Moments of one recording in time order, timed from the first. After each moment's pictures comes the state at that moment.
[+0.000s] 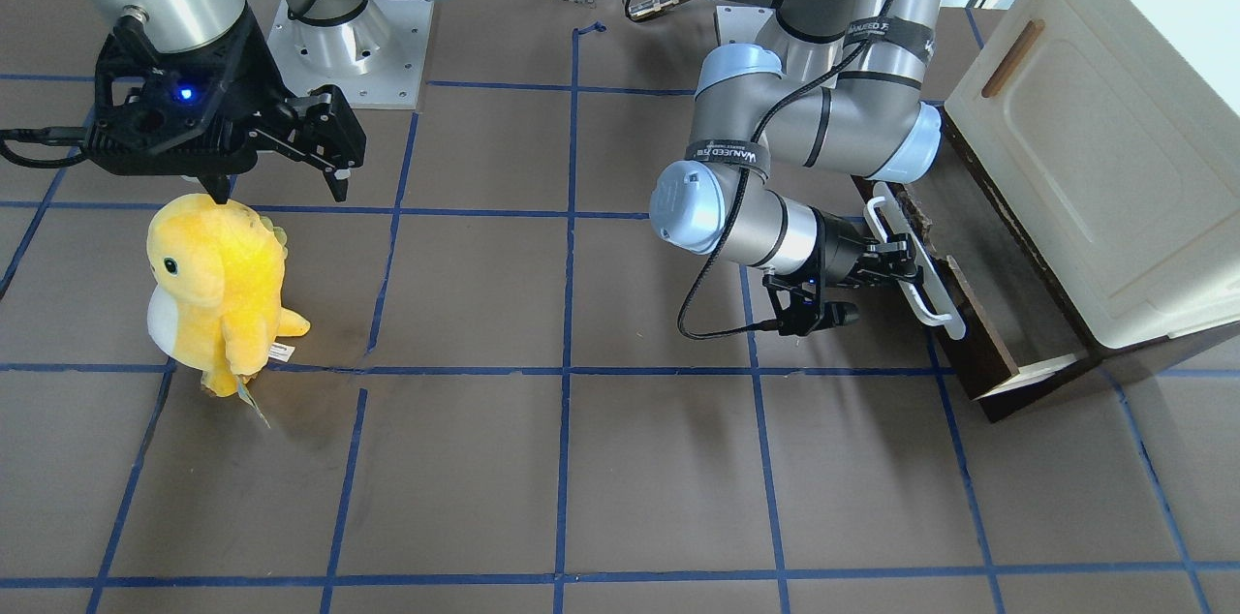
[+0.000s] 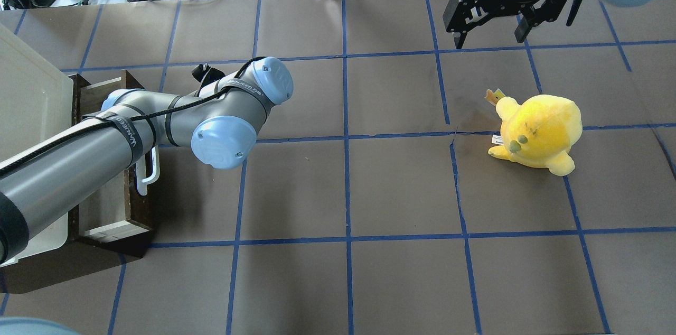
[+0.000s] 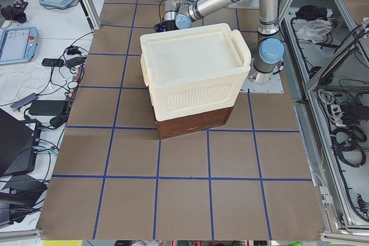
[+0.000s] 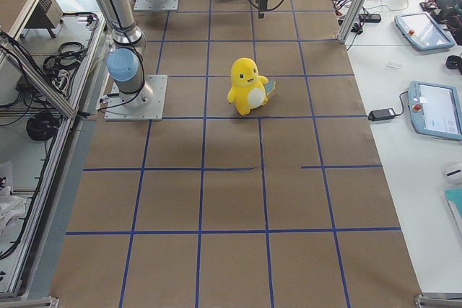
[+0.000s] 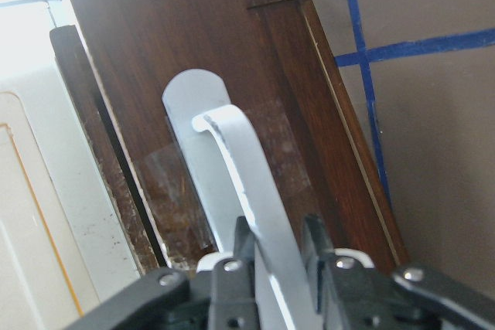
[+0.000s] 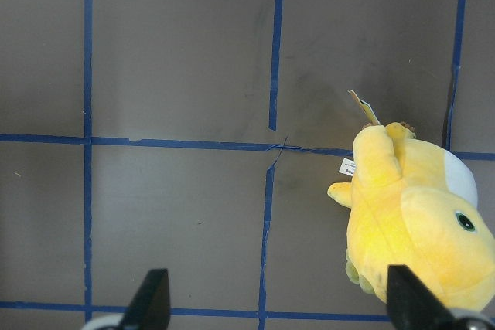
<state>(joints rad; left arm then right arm) -1.77 -1.92 -1.89 -1.29 2.60 -0.20 1.60 -1.48 1.44 -1.57 -1.58 -0.02</state>
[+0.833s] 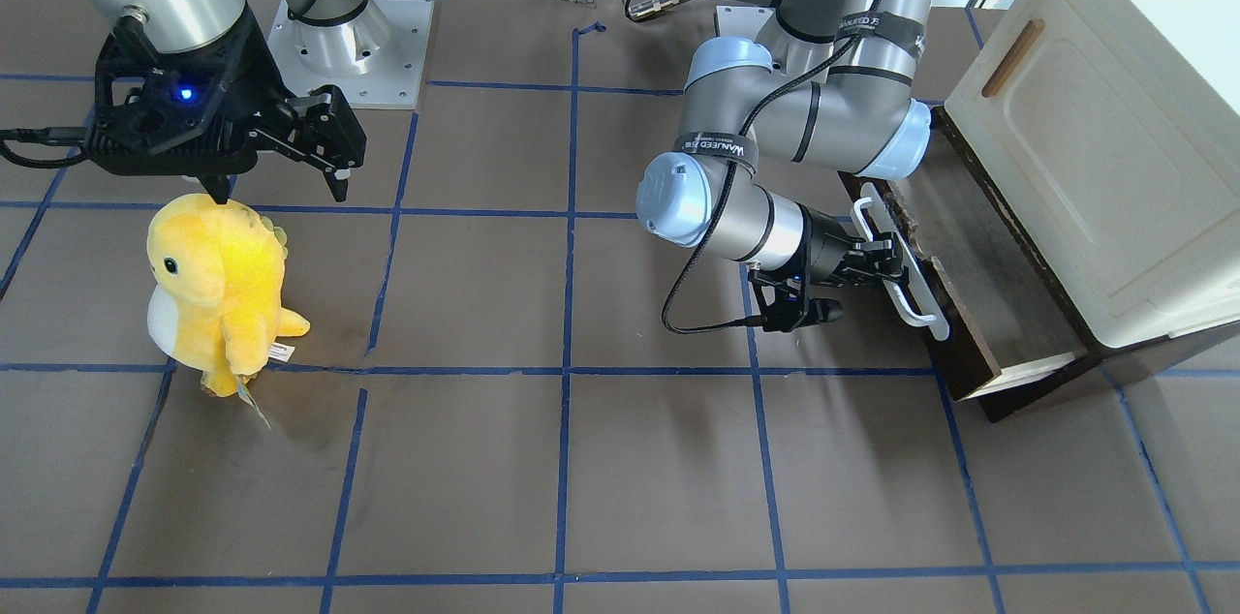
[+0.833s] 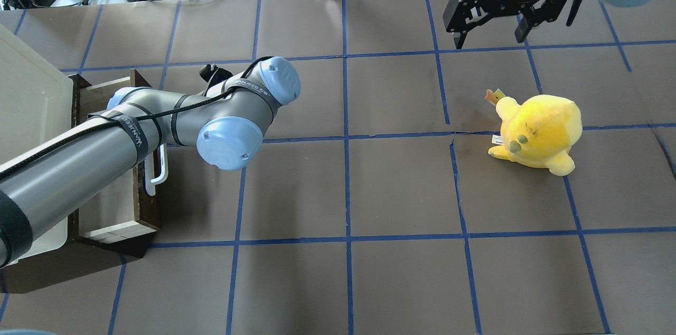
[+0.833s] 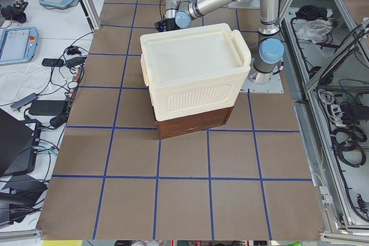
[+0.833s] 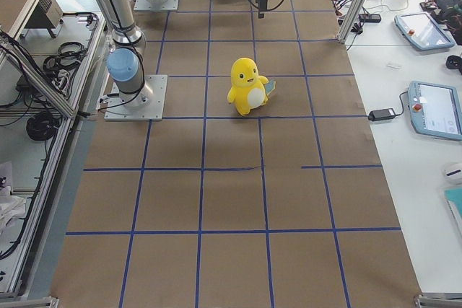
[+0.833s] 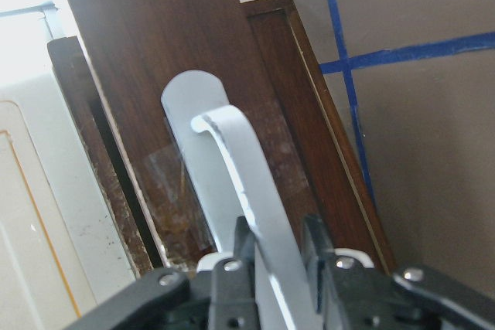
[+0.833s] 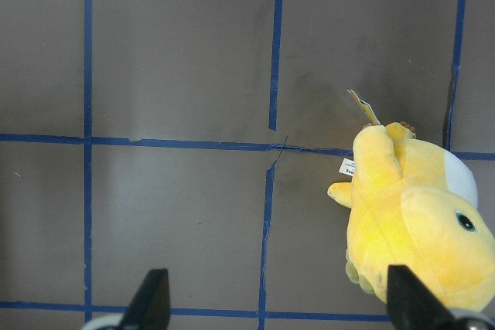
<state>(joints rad) -1.79 -1.92 -1.88 -1.30 2.58 -0.20 1.60 -1.48 1.44 -1.57 -1.58 -0.02</state>
